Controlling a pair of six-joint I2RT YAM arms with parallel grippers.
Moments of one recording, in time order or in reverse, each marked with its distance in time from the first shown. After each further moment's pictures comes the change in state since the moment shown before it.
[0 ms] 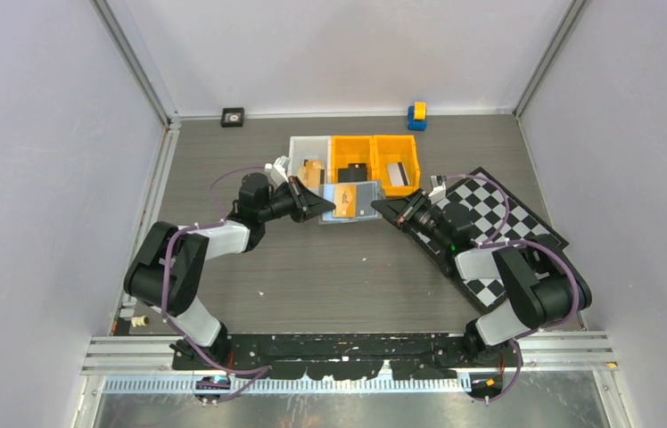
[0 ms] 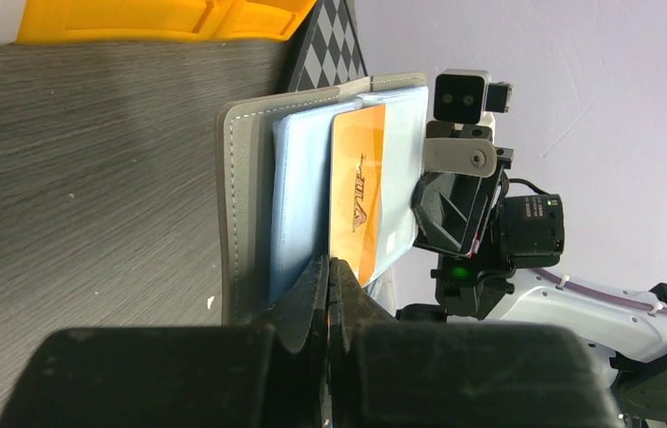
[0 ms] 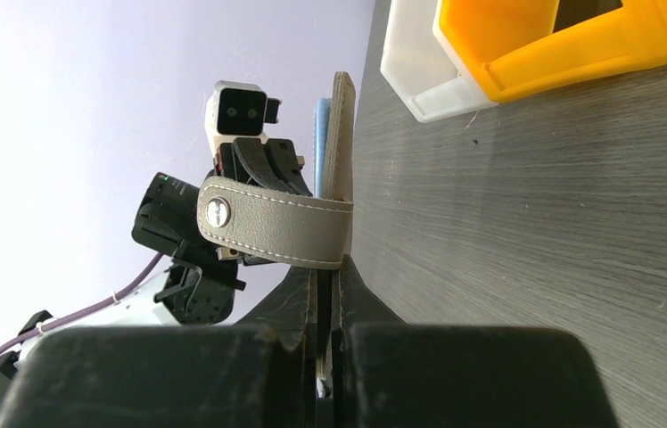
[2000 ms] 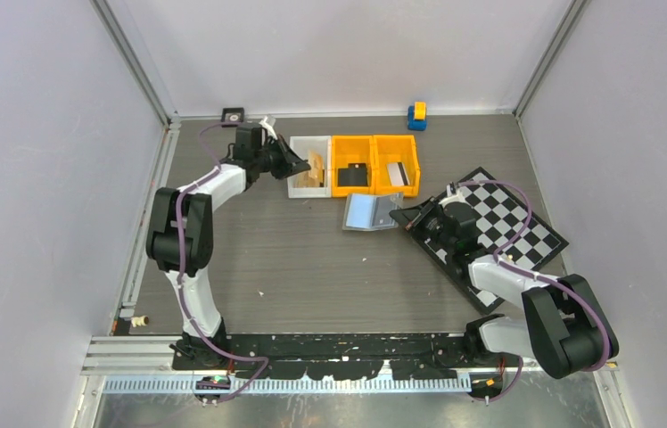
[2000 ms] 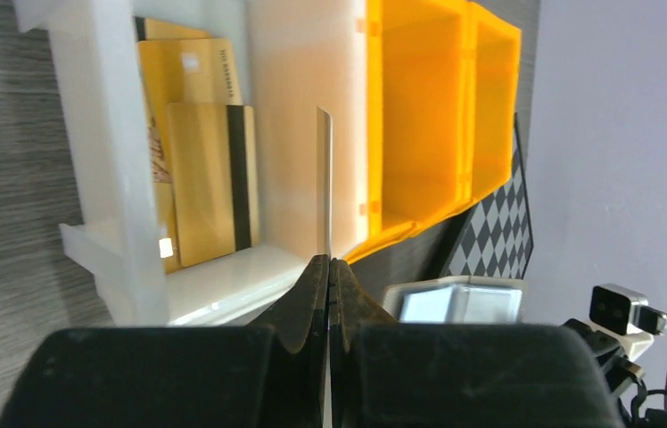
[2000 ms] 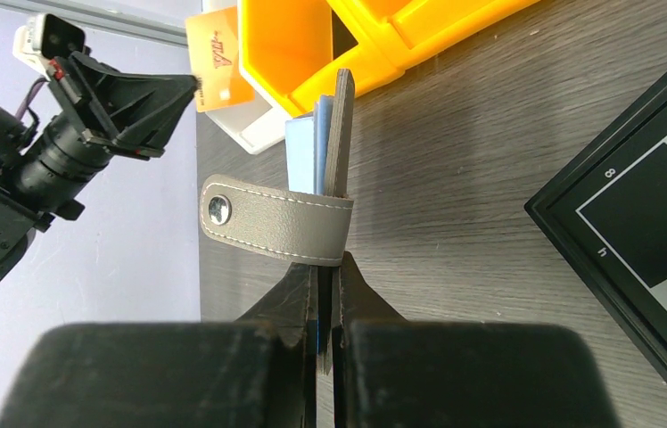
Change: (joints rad) left arm 0.159 0.280 0.604 -0.655 -0.173 0.368; right arm -0.019 -0.279 0.005 -0.609 0.262 -0.244
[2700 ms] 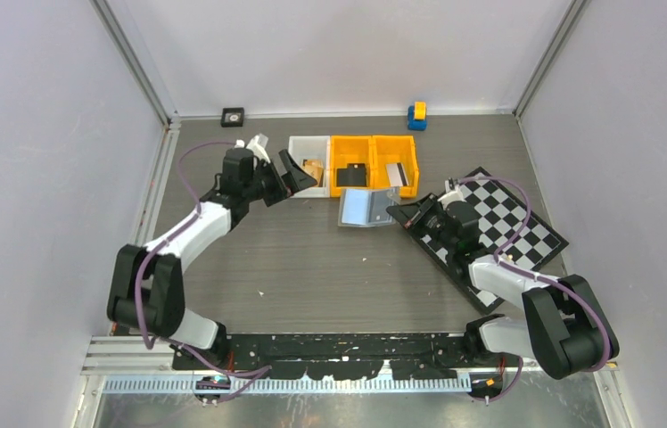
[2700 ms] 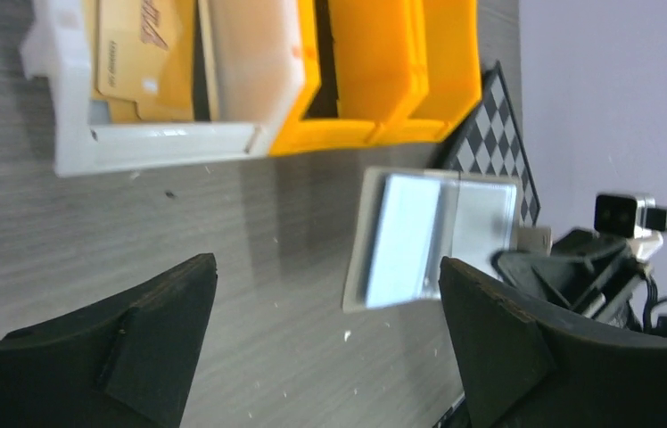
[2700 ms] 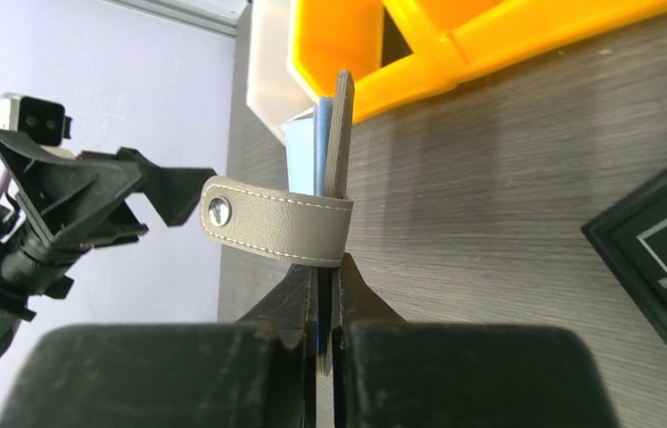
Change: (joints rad) left arm -0.050 -0.380 -0.336 0.016 -0.109 0.023; right arm 0.000 -0.004 0.000 0.059 -0.050 -0.009
